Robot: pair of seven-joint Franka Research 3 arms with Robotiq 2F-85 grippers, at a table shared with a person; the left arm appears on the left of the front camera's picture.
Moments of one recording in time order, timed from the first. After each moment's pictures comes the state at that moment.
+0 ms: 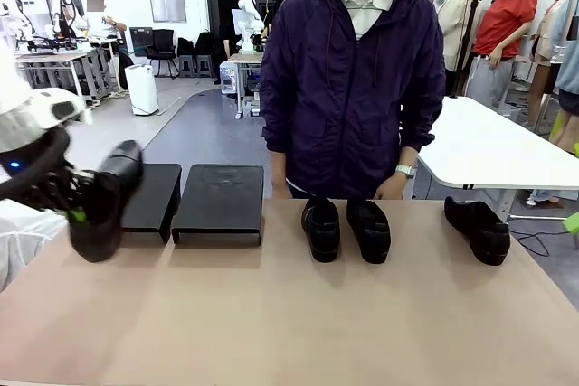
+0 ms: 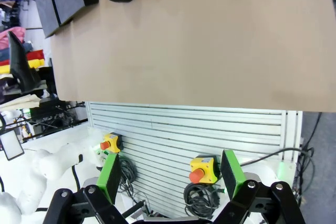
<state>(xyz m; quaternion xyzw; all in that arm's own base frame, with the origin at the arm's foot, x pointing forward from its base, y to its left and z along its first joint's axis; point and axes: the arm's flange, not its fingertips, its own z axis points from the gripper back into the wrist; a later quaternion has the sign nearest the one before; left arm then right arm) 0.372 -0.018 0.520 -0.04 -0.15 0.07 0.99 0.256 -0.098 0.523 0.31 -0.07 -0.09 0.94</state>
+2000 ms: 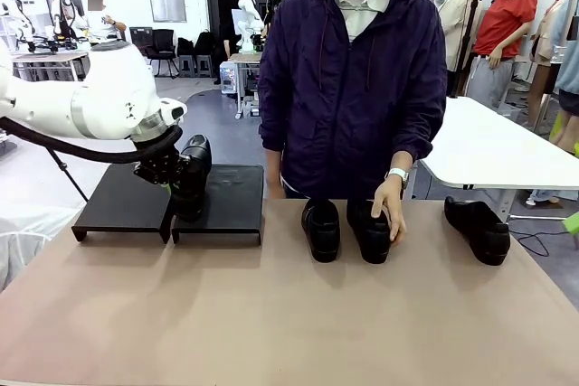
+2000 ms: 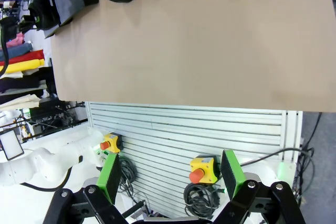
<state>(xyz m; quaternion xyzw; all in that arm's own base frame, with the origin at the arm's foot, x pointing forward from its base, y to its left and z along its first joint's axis) 0.591 -0.135 0.454 -0.05 -0.14 0.06 0.99 0.256 -0.098 0.523 0.31 -0.07 -0.09 0.94</state>
